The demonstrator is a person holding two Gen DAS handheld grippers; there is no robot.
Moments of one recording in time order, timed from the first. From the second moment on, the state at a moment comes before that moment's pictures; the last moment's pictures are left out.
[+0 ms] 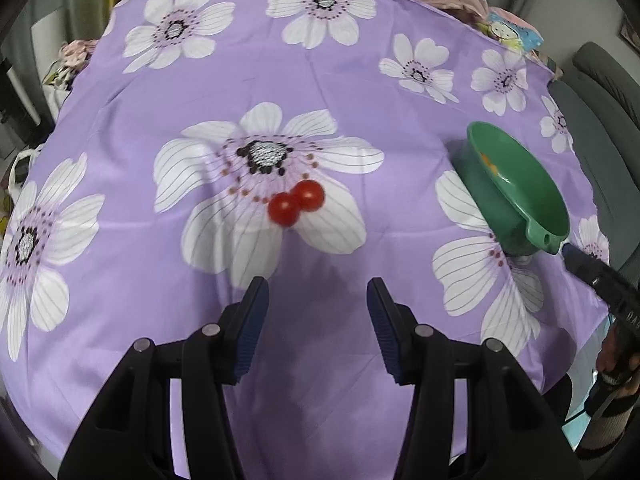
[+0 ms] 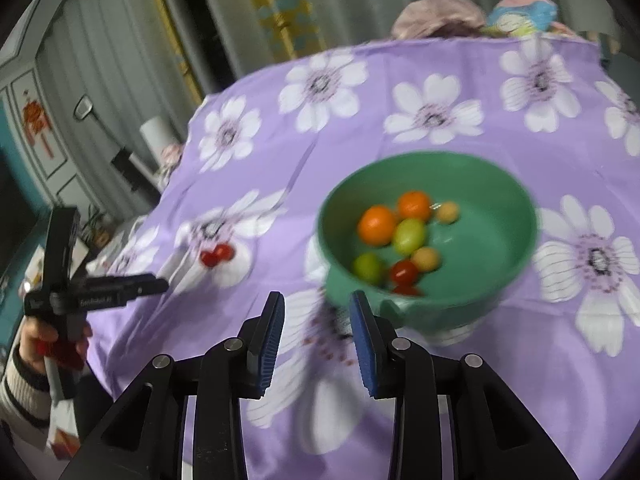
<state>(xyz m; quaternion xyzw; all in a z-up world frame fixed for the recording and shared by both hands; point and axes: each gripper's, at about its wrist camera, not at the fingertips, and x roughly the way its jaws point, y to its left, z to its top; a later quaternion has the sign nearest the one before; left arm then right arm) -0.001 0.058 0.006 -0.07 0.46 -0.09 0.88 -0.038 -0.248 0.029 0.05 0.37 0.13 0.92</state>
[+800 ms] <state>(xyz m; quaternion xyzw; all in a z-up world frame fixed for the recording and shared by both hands) 0.008 0.081 -0.007 -0.09 0.46 -0.12 0.88 0.019 -0.156 0.000 0.03 0.45 0.16 0.88</state>
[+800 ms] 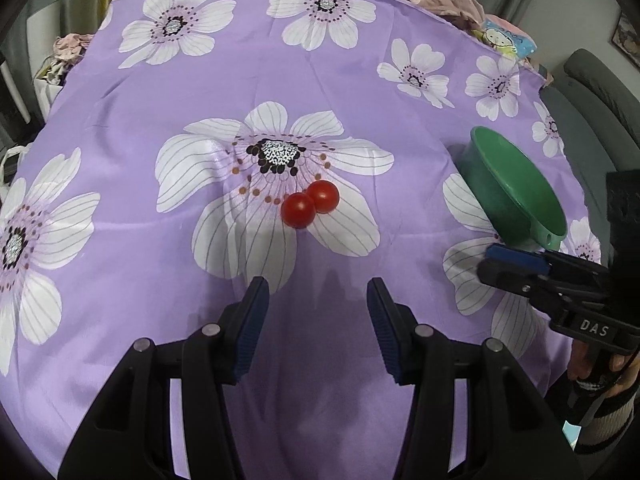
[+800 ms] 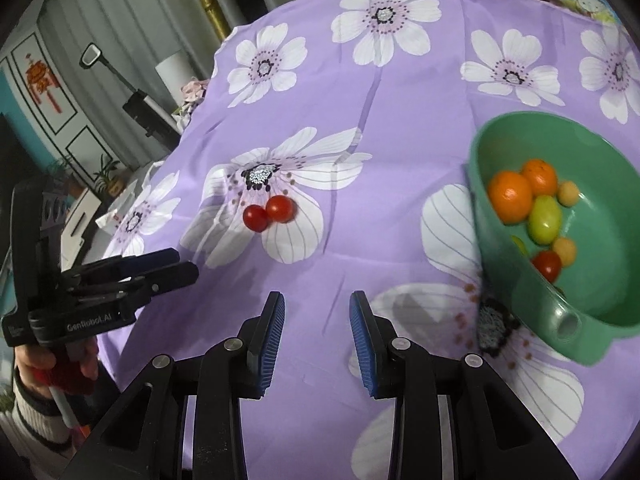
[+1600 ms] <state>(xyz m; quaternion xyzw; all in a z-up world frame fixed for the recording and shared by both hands) 0.077 0.077 -0.030 -0.04 0.49 -0.16 0.86 0.100 -0.114 -0.022 0.05 0.49 0.19 0.85</state>
